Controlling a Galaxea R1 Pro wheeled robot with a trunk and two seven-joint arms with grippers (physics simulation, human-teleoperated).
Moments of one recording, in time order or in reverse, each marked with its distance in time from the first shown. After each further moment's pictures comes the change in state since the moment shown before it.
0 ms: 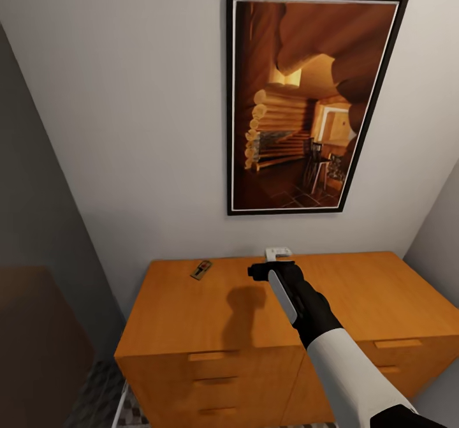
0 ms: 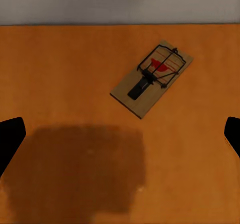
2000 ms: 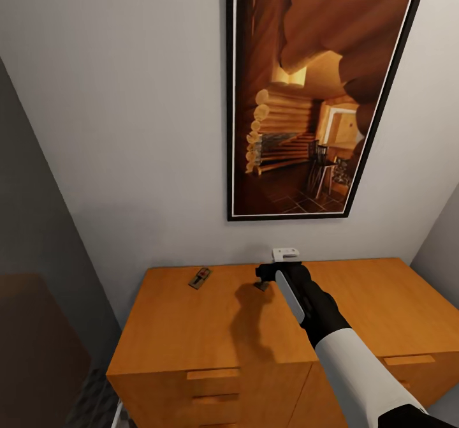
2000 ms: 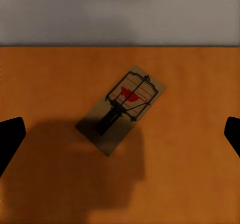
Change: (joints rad) left arm 0.058 -0.003 0.000 0.002 0.000 0.114 0.001; right arm 0.000 -0.045 0.002 0.002 0.002 0.000 0.001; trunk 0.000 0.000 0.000
